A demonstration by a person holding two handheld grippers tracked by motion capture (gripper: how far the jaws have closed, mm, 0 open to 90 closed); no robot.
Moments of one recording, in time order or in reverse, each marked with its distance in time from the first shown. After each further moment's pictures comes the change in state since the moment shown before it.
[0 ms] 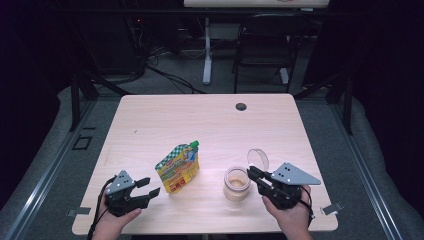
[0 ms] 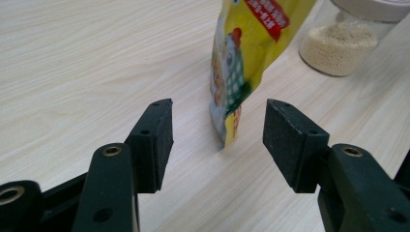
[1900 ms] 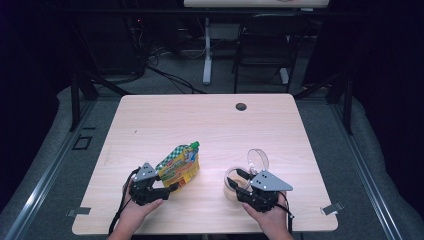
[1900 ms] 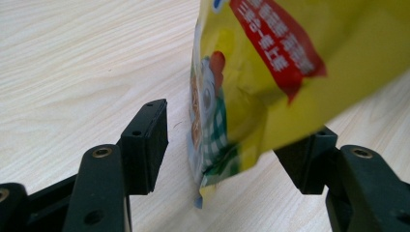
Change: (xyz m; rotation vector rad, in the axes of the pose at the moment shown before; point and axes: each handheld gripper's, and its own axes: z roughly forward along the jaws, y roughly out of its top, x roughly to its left) left arm -0.012 0.018 0.057 0.043 -0.043 -0.003; right arm 0.017 -0.041 0.052 -0.034 0.037 -0.033
